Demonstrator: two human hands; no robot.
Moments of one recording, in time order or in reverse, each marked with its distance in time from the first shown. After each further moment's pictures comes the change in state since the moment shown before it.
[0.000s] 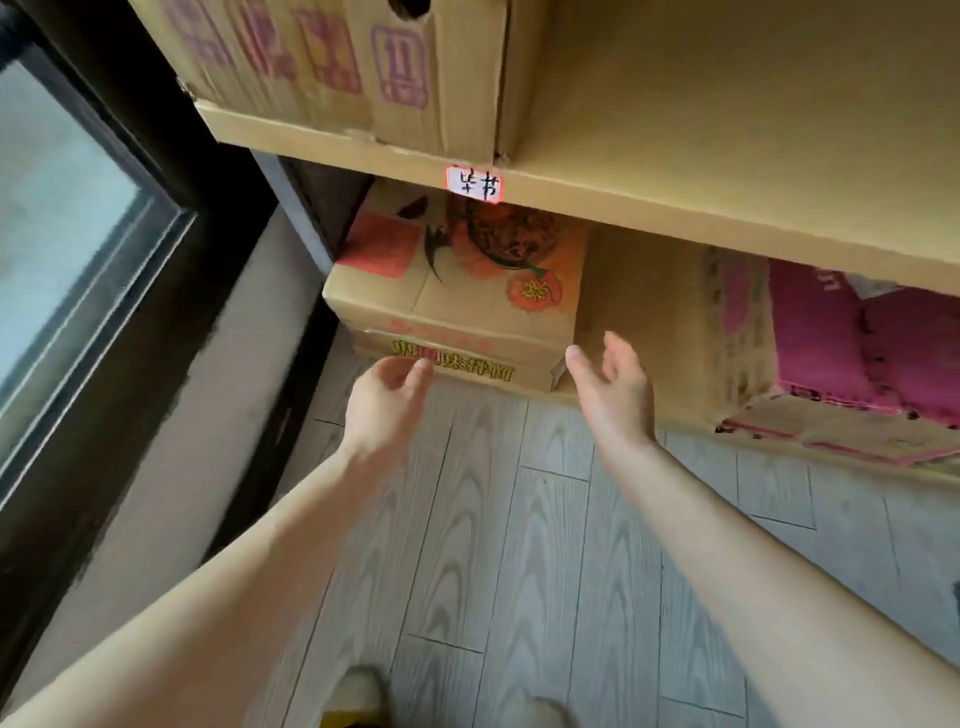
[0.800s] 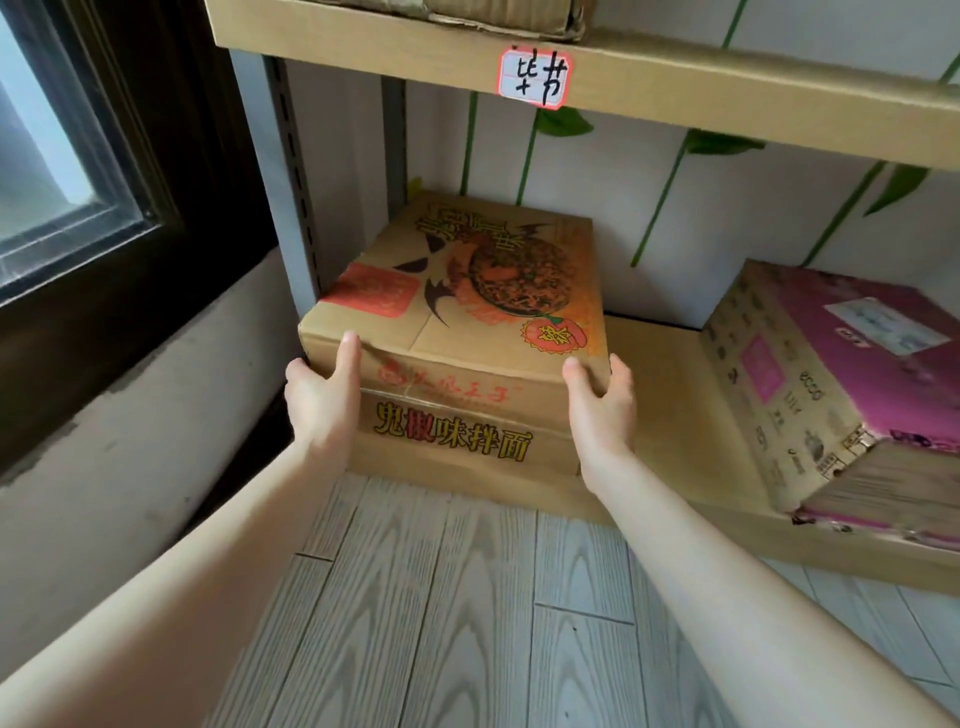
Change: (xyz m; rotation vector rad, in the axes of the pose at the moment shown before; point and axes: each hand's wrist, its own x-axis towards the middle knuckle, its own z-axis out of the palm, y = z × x) left_hand 0.153 -0.092 0.028 -0.428 0.293 0.137; right_hand 0.086 0.066 0.093 0.285 0.209 -0.234
